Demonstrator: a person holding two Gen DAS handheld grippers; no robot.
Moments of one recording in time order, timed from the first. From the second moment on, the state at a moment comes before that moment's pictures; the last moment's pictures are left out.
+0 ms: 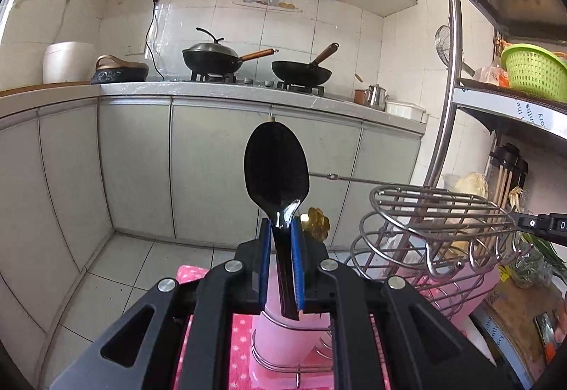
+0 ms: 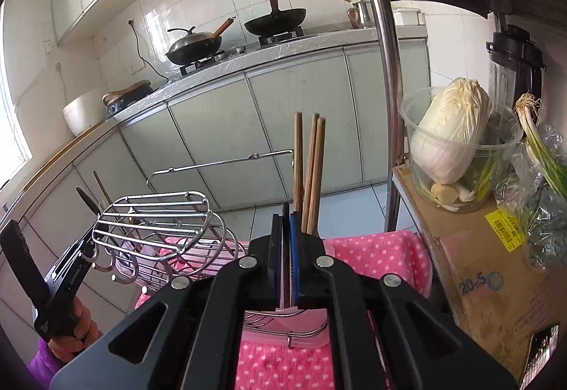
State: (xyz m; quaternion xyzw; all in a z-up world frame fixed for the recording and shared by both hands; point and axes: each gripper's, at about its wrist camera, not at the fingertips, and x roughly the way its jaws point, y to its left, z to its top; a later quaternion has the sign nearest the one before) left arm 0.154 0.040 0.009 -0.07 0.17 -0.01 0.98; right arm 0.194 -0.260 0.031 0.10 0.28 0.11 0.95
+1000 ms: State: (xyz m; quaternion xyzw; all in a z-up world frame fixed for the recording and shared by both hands) left arm 0.135 0.050 0.016 -0.12 0.24 -0.05 0.96; right arm 0.156 -0.246 0.032 0.09 0.28 0.14 0.95
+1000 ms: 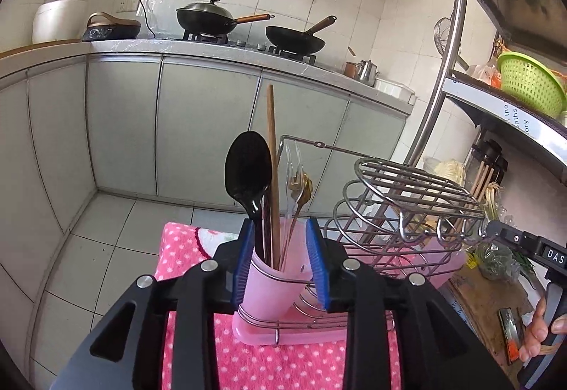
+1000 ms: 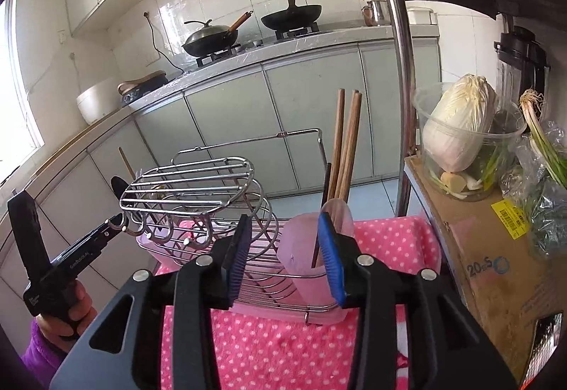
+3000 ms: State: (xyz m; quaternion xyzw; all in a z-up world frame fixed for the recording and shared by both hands) left arm 0.006 0.001 0.014 -0.10 0.25 -0.03 0.96; right arm 0.018 -0.198 -0.018 0.04 0.22 0.07 0.97
